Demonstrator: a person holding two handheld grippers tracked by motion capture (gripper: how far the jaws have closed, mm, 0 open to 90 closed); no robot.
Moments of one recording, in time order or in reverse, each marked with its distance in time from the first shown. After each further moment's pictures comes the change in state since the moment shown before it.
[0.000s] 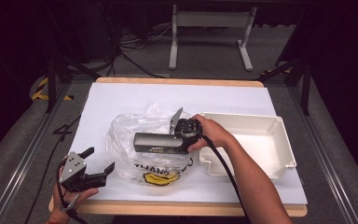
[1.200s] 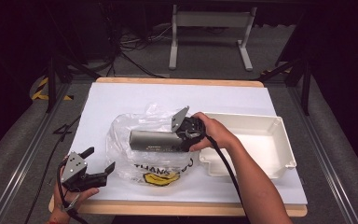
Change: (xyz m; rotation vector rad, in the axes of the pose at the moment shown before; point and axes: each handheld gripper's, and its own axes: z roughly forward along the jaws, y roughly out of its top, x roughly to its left) left arm -0.001 0.000 0.001 0.004 0.015 0.002; right arm 0.013 0.004 -0.026 -0.135 -0.043 -0.051
